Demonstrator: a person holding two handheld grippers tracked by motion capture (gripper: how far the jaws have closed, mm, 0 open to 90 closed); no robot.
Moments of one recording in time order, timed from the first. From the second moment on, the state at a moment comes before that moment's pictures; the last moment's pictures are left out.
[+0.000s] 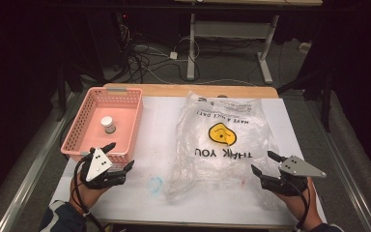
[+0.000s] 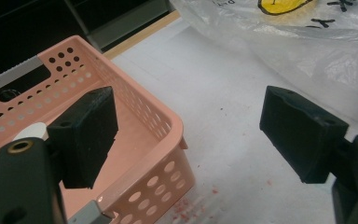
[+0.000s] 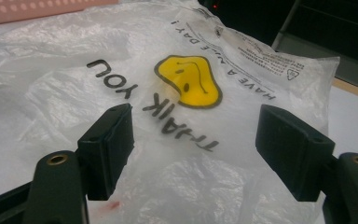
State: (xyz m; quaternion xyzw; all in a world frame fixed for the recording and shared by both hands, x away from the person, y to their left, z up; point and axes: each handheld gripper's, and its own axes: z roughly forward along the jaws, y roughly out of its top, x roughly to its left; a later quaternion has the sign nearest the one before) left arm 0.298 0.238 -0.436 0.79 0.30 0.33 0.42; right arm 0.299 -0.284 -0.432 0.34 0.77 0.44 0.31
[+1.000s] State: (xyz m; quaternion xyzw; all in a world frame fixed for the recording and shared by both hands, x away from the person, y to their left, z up) left arm 0.303 0.233 -0.440 0.81 0.30 0.33 0.40; right arm 0.459 -0.329 -0.408 0.43 0.79 0.30 0.30
